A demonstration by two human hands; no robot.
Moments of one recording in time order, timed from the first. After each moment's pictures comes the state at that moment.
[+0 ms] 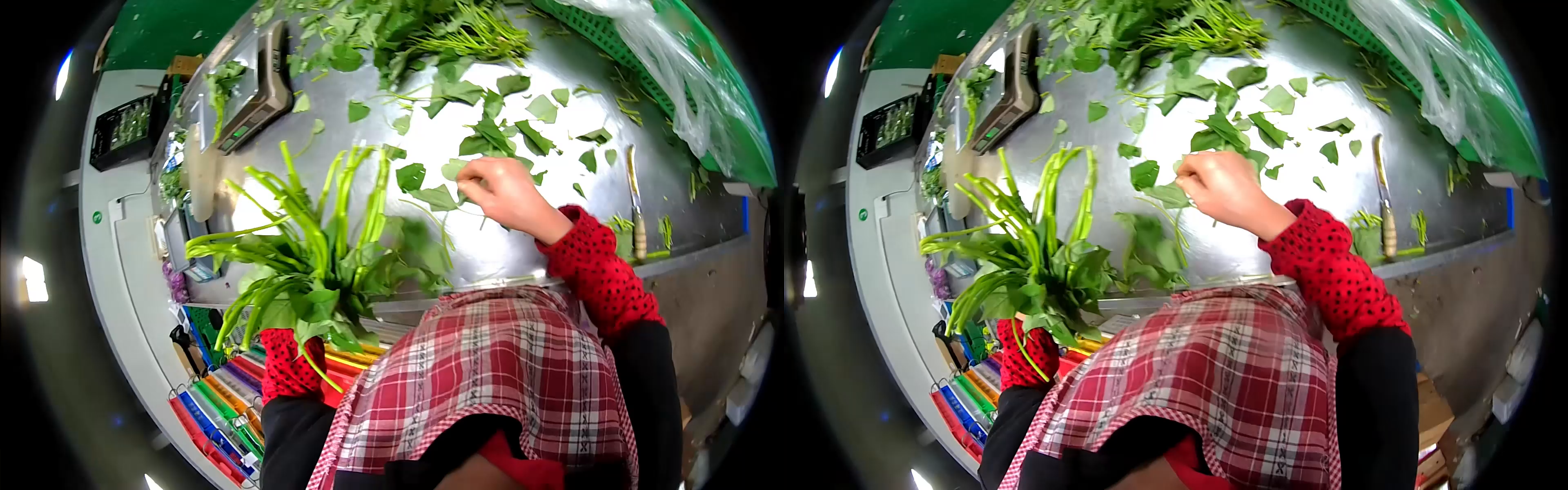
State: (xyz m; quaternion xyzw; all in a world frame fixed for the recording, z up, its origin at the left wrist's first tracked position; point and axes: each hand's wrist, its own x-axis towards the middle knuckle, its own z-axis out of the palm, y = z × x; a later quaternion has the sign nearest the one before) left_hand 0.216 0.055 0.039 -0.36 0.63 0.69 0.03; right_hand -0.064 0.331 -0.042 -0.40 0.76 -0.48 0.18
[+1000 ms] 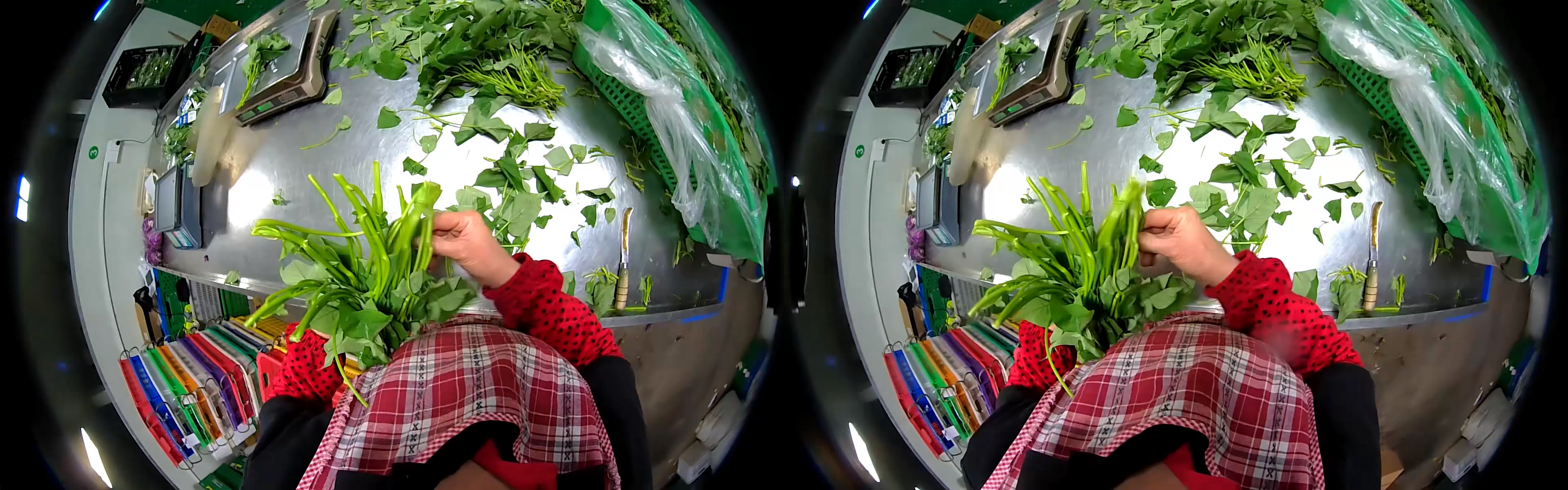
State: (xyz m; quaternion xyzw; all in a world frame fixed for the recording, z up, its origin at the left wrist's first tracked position) left_hand 0.158 0.123 0.017 -0.24 0.67 0.69 0.12; right_hand -0.015 0.290 -0.010 -0.22 0.42 -0.69 0.55
